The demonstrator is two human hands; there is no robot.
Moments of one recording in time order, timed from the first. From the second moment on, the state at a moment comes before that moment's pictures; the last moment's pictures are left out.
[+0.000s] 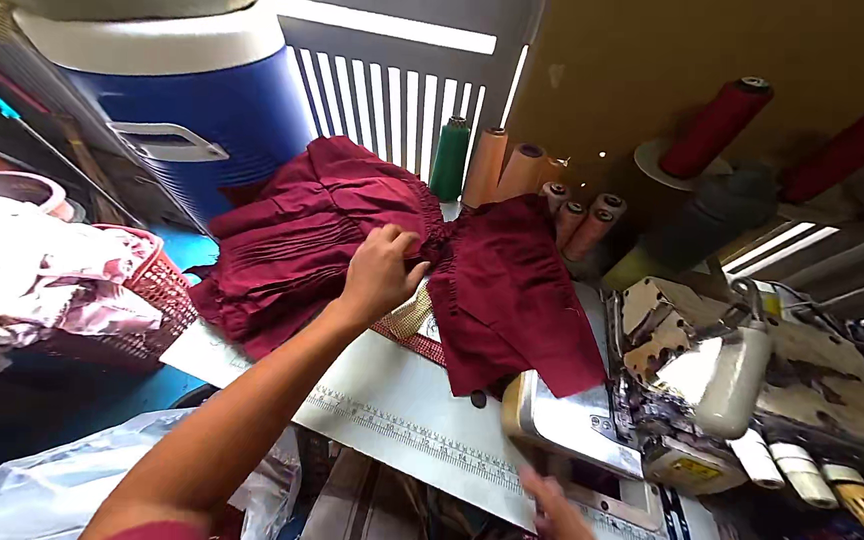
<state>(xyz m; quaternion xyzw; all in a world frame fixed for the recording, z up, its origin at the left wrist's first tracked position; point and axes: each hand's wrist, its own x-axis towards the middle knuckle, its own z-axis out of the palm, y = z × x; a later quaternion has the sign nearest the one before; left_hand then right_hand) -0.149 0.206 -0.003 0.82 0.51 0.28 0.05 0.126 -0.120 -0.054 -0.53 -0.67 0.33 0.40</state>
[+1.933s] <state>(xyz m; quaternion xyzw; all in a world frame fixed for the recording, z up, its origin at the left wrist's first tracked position) -0.134 -0.117 -0.019 0.45 0.54 0.42 0.57 0.068 -0.146 -0.011 -0.47 -0.64 0.42 0.42</state>
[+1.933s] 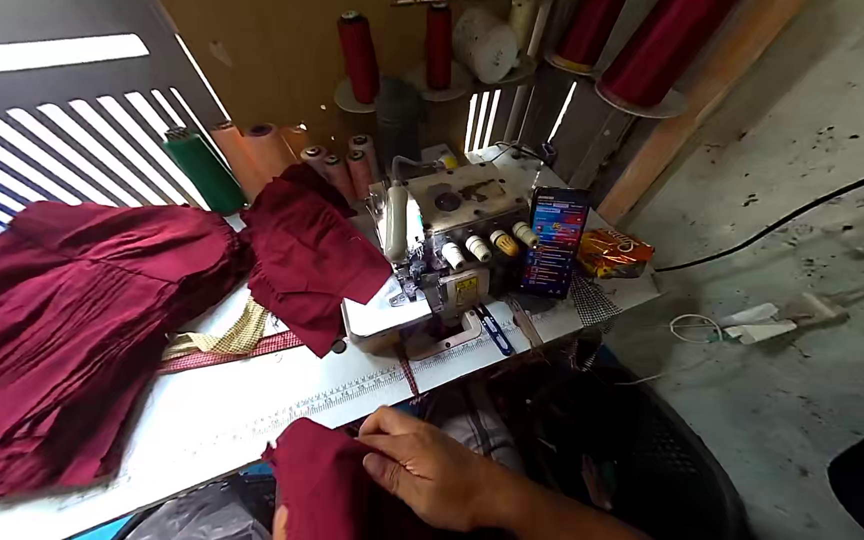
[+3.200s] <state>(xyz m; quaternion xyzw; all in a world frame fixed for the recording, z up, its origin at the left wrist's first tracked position) -0.116 -0.150 -0.036 0.61 0.12 0.18 0.76 0.114 -0.203 0.008 -0.49 -0.57 0.32 0.57</state>
